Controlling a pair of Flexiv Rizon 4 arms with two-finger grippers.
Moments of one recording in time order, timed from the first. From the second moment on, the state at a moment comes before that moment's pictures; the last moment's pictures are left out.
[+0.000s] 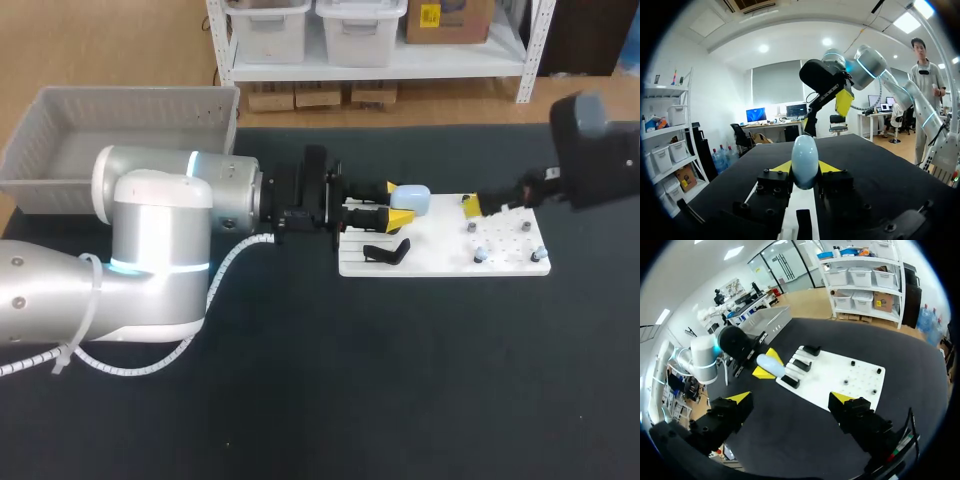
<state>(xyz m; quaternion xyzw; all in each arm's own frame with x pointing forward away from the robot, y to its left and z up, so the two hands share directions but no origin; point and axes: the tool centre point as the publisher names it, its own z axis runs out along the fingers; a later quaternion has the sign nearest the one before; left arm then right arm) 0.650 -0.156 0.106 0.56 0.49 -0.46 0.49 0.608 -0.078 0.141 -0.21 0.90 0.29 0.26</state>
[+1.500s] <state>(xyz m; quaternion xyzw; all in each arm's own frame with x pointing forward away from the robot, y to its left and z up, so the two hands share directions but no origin) 0.650 -0.156 0.106 0.56 0.49 -0.46 0.49 0.641 -0.034 0.114 -0.21 0.90 0.30 0.23</state>
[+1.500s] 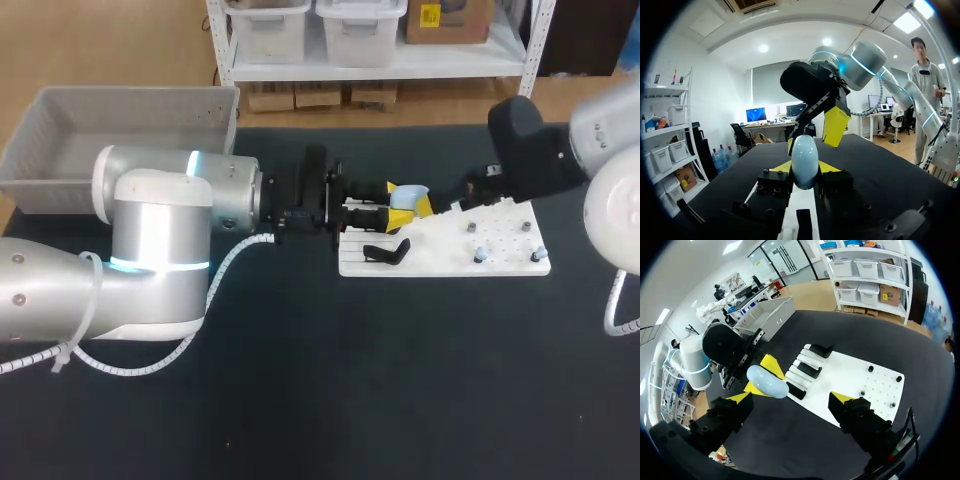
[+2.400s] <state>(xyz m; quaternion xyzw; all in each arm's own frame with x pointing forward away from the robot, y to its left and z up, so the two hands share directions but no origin) 0.650 -0.156 0.106 0.56 0.49 -0.46 0.49 0.625 -0.030 0.115 -0.23 0.90 0.30 0.22</state>
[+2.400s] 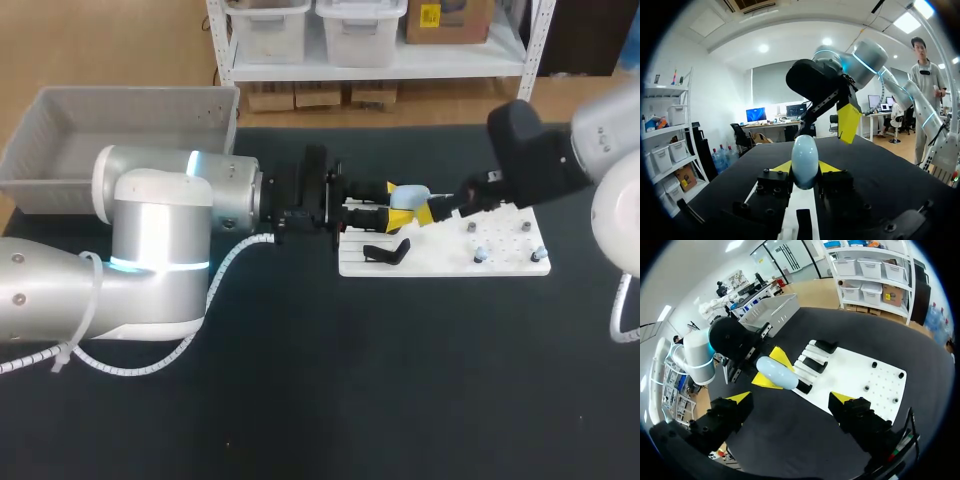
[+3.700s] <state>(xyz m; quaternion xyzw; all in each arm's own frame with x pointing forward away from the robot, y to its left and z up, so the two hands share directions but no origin) 0.651 -0.156 0.105 0.56 0.49 -0.46 0.49 0.670 -0.061 0.143 -0.24 0.89 0.25 0.29</state>
